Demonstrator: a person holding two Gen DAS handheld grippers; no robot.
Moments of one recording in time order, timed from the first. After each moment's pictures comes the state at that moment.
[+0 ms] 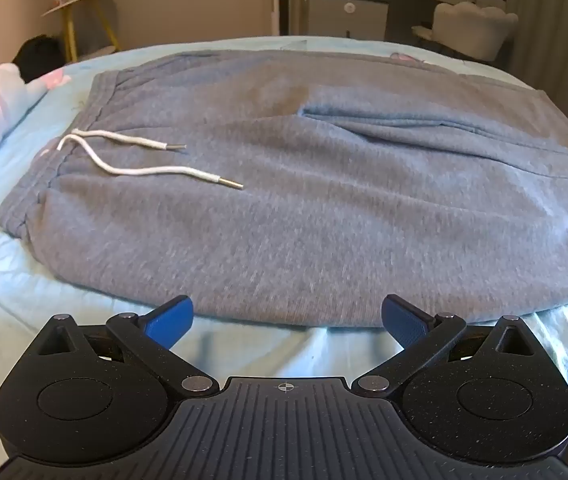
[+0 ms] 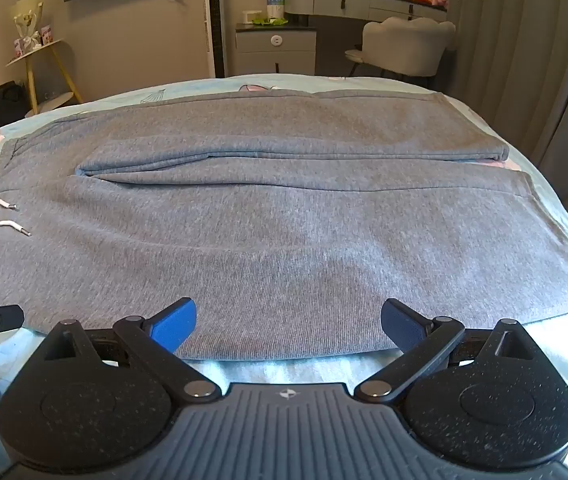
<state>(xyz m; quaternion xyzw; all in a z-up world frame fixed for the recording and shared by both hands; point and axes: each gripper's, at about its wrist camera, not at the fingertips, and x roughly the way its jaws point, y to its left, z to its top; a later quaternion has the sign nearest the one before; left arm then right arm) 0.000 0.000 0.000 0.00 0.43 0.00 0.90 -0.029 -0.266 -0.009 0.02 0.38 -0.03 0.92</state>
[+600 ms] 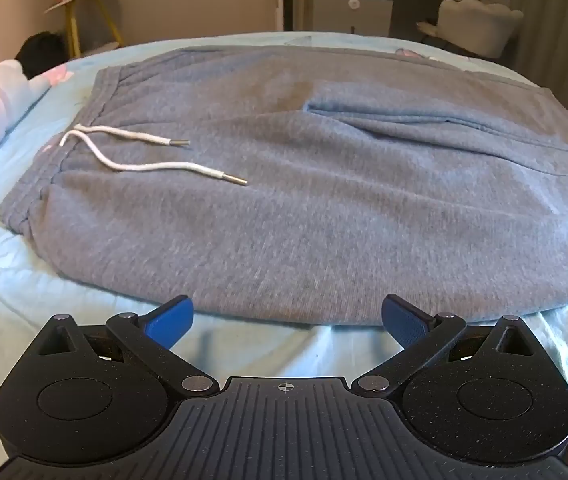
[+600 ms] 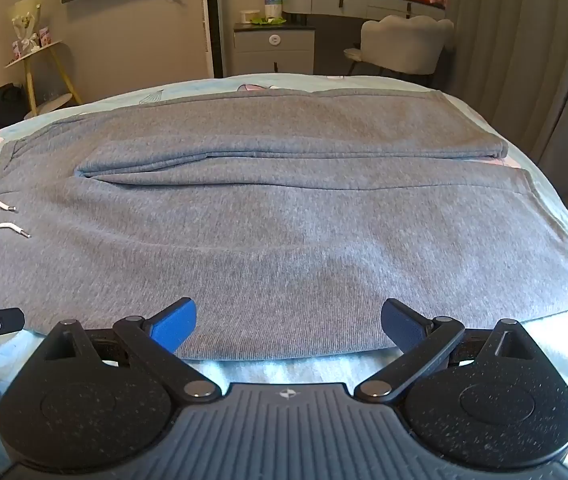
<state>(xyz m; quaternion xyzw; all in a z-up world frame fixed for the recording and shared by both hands) 0.002 0.001 -0.003 0.00 0.44 0.00 0.90 -0.031 -0.266 -0.009 0.02 0.38 -0.03 0.92</state>
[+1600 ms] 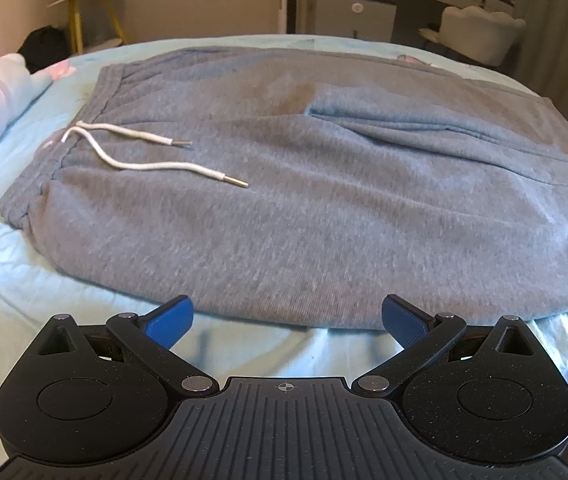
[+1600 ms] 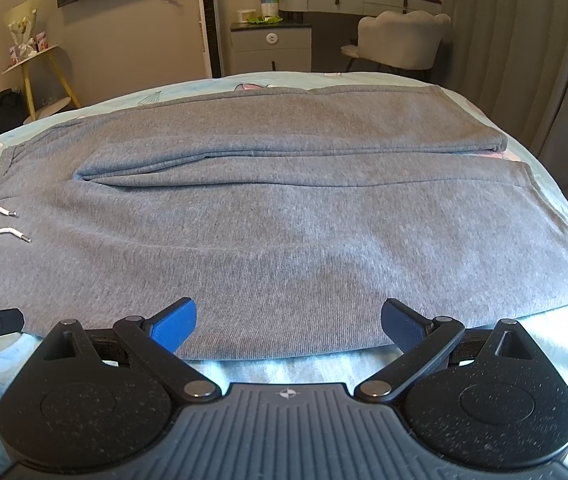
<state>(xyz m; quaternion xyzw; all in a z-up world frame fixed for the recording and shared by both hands) 0.001 0.003 0.001 -0.01 0.43 0.01 0.90 -0.030 -0.270 -0.009 0.03 0.39 -0.03 0.92</state>
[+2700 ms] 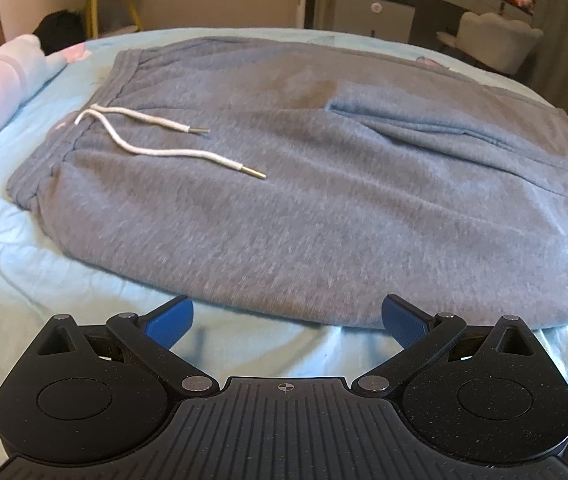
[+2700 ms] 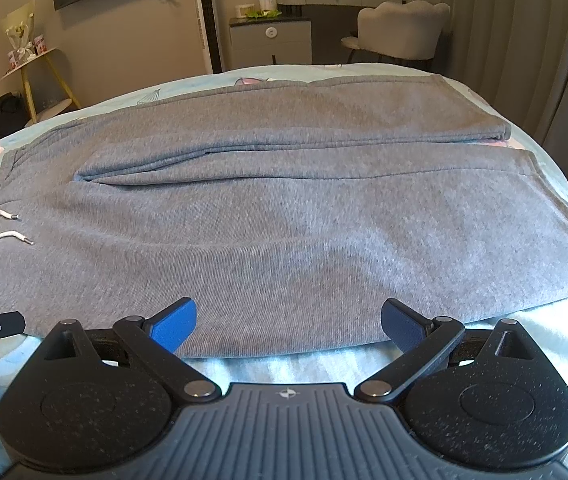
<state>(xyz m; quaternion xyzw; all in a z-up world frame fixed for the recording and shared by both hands) 0.001 0.012 -0.002 -0.03 0.44 0.02 0.90 -0.027 -0.274 -0.012 0.05 0.39 -0.03 0.92</state>
